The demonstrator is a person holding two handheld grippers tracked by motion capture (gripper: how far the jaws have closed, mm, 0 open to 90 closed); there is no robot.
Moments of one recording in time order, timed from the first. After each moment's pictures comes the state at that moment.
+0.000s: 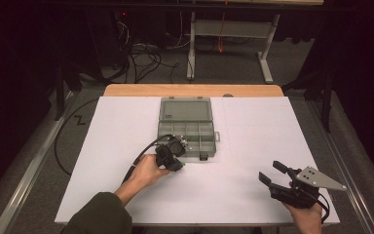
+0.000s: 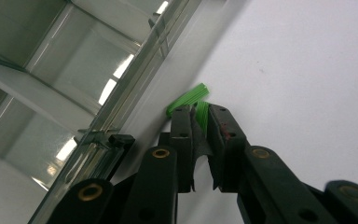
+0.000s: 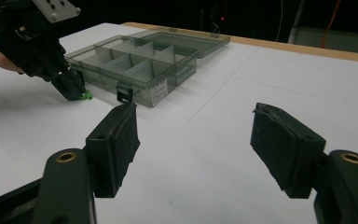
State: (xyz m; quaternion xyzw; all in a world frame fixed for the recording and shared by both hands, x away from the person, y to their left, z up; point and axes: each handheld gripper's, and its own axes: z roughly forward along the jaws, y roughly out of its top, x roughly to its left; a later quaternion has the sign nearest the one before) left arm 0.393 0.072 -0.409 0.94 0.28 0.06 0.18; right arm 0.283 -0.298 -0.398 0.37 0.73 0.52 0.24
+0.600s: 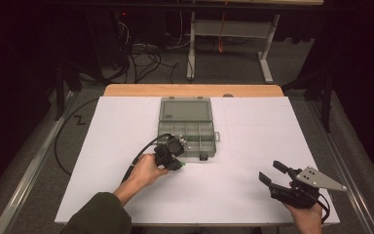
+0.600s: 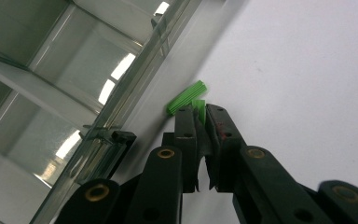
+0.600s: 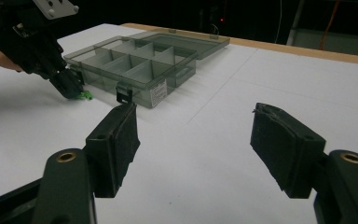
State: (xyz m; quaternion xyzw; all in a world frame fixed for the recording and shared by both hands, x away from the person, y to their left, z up) left arm 0.394 0.077 -0.405 0.94 0.29 0.05 0.19; right arm 0.282 -0.298 -0.398 0.37 0.73 0.52 0.24
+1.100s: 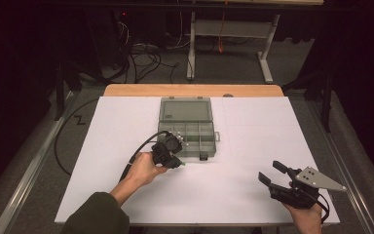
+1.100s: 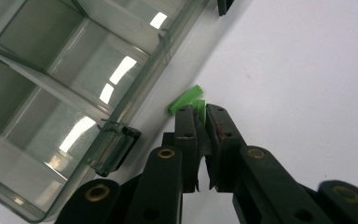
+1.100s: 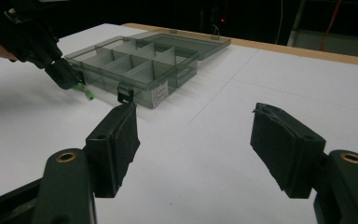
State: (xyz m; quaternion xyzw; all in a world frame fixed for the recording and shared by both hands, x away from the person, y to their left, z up) left arm 0.394 0.083 -0.391 0.93 0.29 0.05 0.21; right arm 0.282 -0.297 -0.397 0.37 0.73 0.52 0.24
